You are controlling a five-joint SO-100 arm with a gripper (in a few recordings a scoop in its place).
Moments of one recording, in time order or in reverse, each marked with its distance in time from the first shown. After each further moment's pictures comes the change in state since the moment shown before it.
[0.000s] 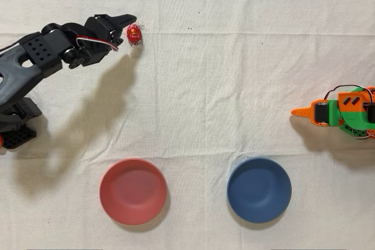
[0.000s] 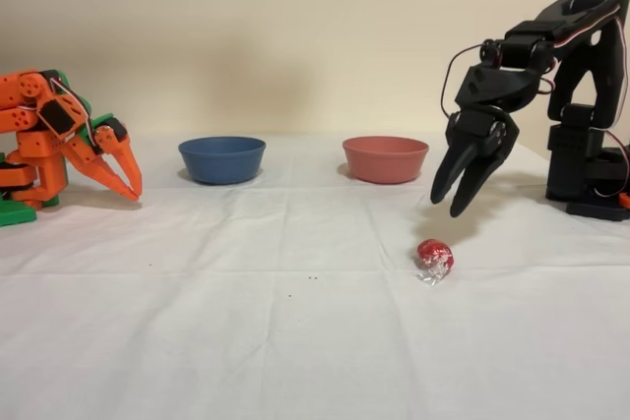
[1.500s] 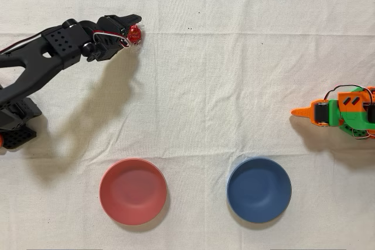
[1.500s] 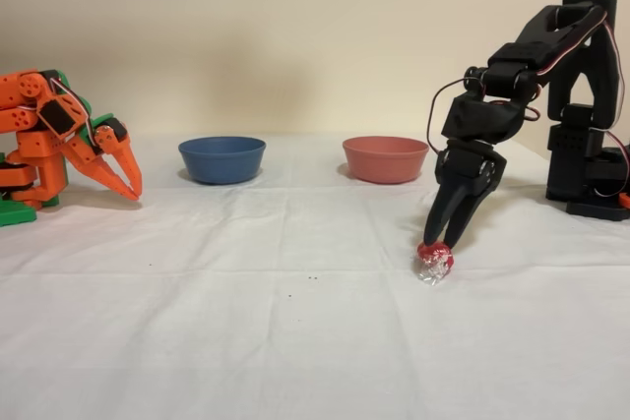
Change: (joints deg) arm 0.0 -14.6 -8.2 -0.8 -4.0
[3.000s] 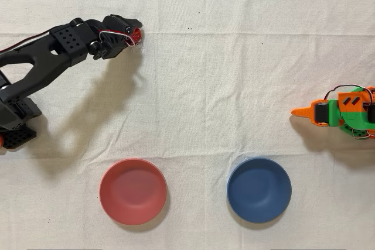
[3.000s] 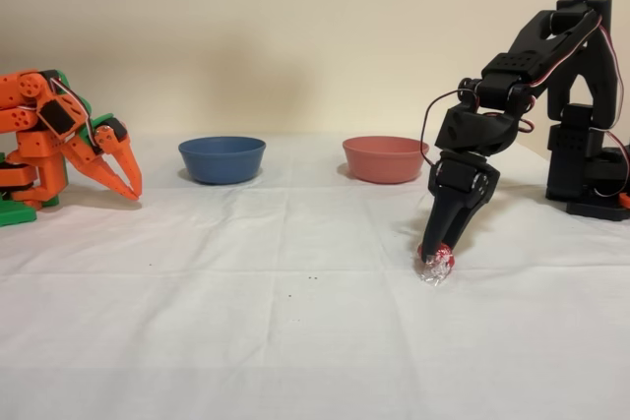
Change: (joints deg) arm -0.1 -5.4 -2.8 -3.1 0.0
